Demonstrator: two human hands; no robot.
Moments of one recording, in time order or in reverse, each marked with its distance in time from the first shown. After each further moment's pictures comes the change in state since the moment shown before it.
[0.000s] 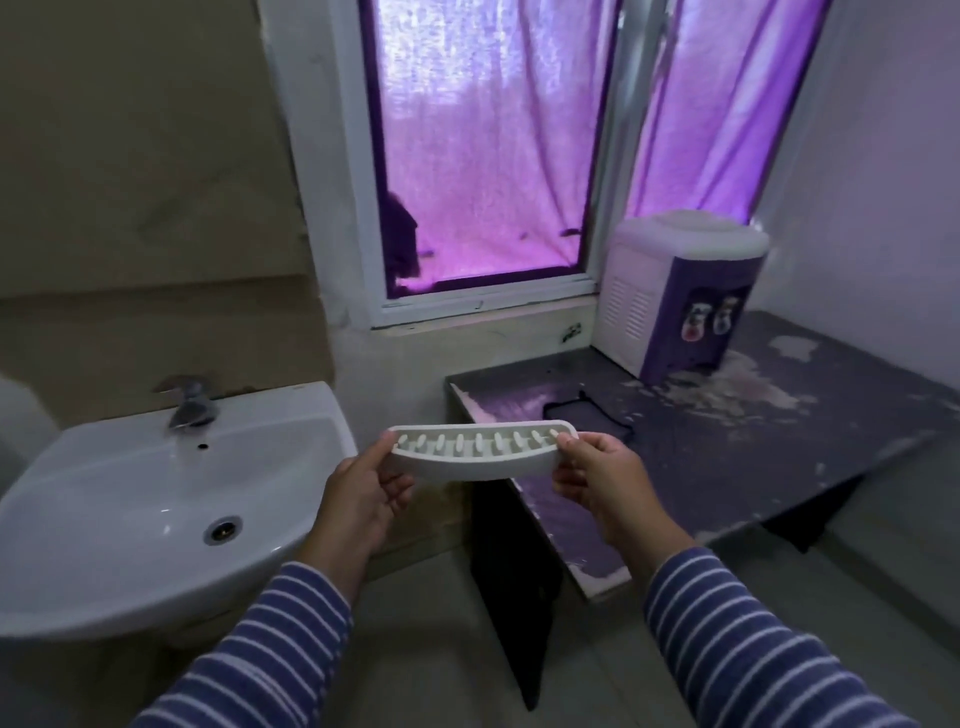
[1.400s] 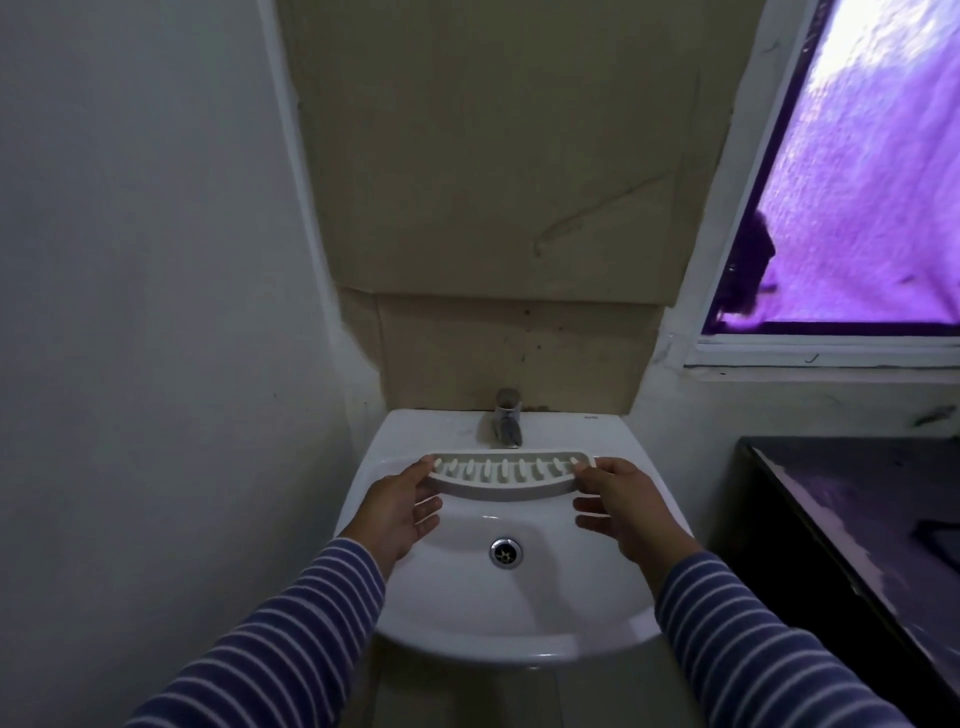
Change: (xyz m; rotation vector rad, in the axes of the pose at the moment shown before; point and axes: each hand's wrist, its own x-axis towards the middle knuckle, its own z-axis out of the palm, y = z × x) left_hand 0.169 0.167 -0.368 0.078 0.246 -0.077; right_hand 0.038 0.107 0.420 -0.310 -0.353 0.240
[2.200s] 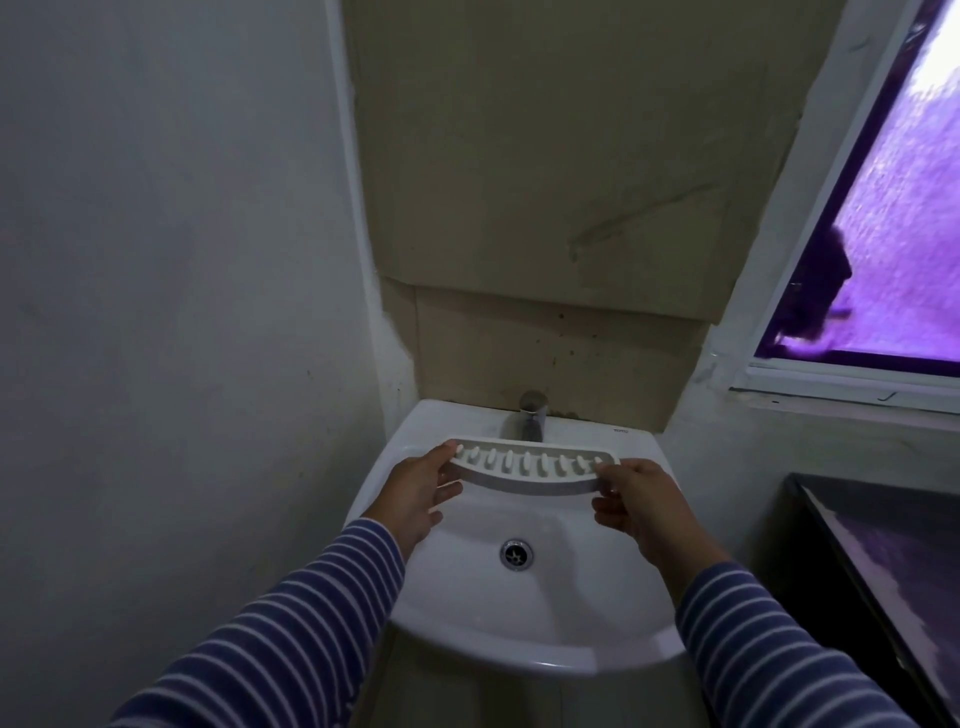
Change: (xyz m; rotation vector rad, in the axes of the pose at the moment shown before) left_hand -0.013 -0.001 0.021 0.000 0.090 0.058; right_hand 0.029 -0.013 -0.016 -0.039 -0.034 0.028
